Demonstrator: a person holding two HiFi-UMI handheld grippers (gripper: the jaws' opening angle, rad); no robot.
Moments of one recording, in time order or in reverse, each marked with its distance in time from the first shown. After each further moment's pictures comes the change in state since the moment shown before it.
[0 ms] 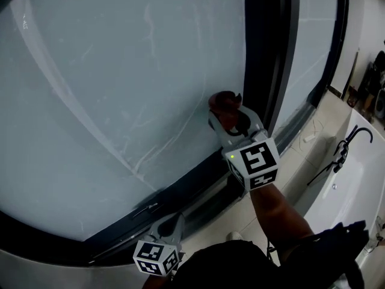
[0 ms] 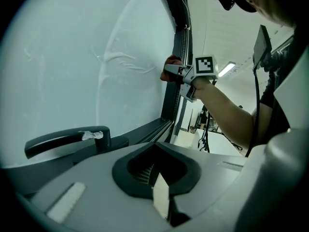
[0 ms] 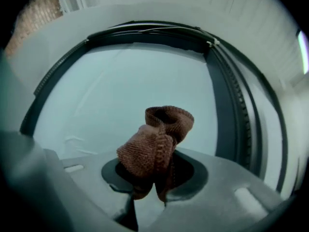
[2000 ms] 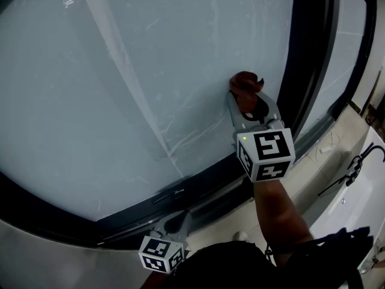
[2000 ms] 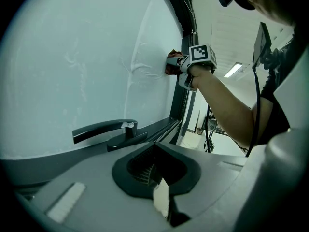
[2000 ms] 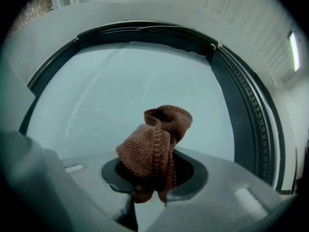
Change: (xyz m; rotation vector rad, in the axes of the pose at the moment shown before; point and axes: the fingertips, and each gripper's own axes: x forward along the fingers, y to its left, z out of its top) left arm -0.047 0.030 -0.015 -0.030 -0.015 0.080; right arm 0.030 0.039 0.047 0.073 -0.018 -0.067
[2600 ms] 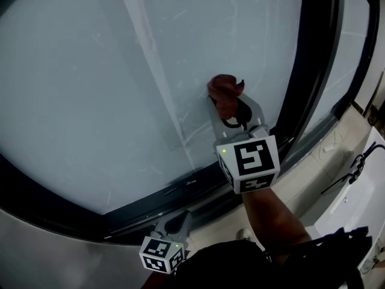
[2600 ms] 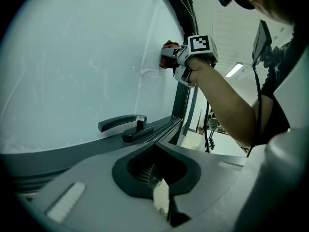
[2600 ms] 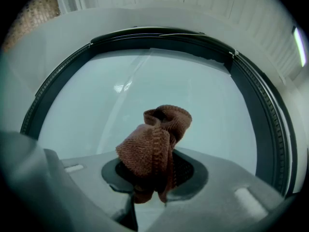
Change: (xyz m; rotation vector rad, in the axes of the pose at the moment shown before) left arm -0.038 0.017 -0.016 -0.005 0.001 0.023; right arm -0.009 0.094 0.028 -0.016 -0.062 0.102
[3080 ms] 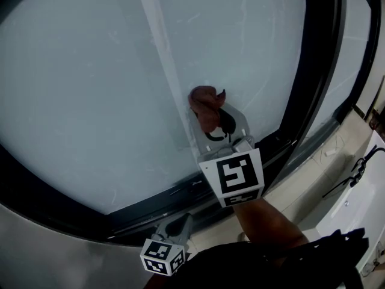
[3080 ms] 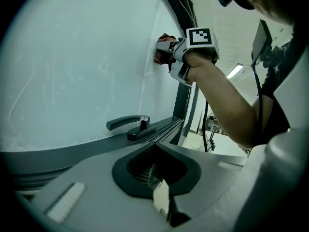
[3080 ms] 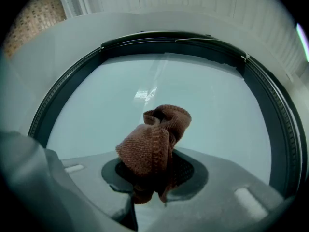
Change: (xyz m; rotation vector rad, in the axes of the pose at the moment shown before) left arm -0.014 0.006 -0.003 -0.009 -0.017 0.005; right arm 0.000 0.063 0.021 -0.017 -0.056 0.090
